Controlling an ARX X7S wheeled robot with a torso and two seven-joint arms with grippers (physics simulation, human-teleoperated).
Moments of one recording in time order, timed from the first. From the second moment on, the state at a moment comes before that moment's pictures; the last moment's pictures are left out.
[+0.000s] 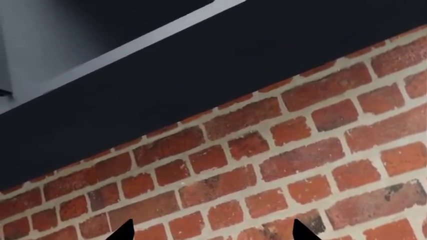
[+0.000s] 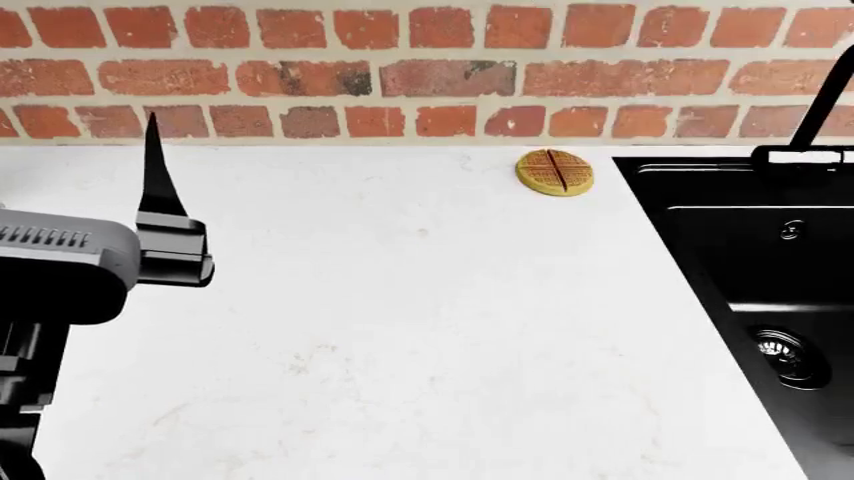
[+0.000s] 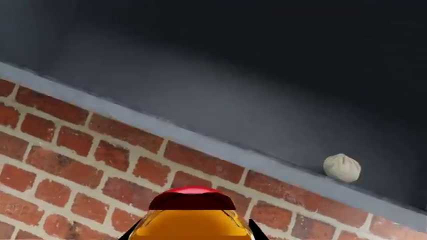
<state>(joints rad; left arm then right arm) -0.66 -1.07 0.31 0.99 -0.93 -0.67 -0.94 2.32 0.74 -1.28 -0.42 1.94 0.63 1.15</state>
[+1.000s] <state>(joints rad) -0.69 -1.11 0.31 1.01 -0.98 -0.66 -0.99 2.35 0.05 -0.55 0.99 0.65 0.72 0.21</state>
